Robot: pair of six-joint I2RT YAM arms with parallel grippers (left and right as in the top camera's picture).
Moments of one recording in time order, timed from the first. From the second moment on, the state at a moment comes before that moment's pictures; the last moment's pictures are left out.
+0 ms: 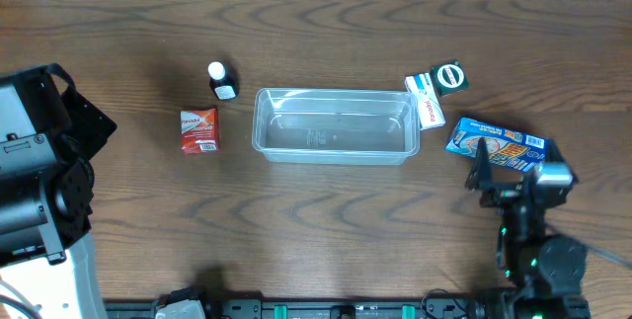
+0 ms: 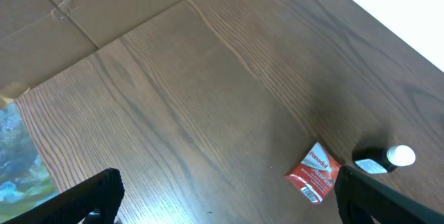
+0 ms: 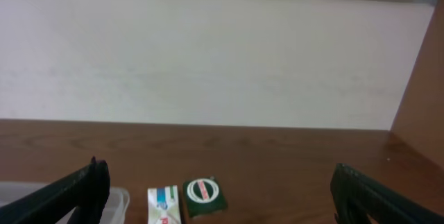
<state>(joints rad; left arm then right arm) 0.24 1.15 1.63 -1.34 -0.43 -0.50 0.06 0.23 0.23 0.07 0.09 0.00</state>
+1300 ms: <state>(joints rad) 0.24 1.15 1.63 -1.34 -0.43 -0.50 -0.03 1.06 1.01 -0.63 -0.04 -0.25</state>
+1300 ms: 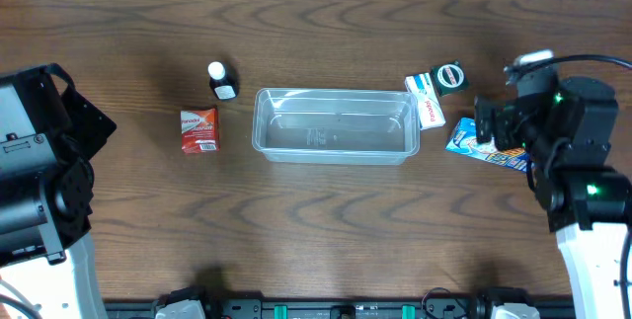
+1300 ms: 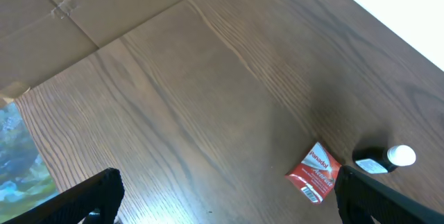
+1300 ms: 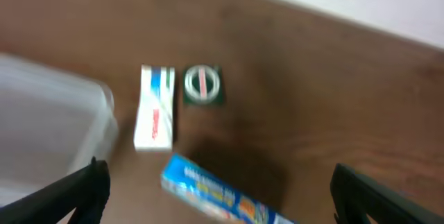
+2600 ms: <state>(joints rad) 0.24 1.15 1.63 -1.34 -0.43 -0.50 -0.07 1.39 1.02 -0.69 0.18 -0.86</state>
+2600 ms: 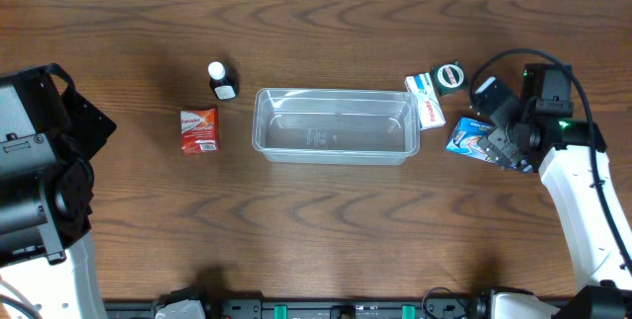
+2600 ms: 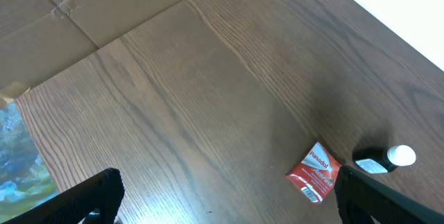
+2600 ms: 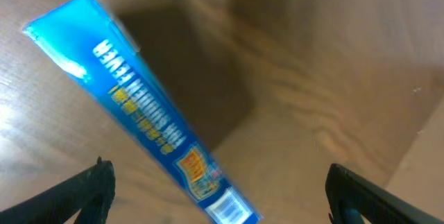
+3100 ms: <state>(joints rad) 0.24 1.15 1.63 -1.34 -0.43 -0.50 -0.11 1.40 1.03 -0.76 0.00 -0.87</state>
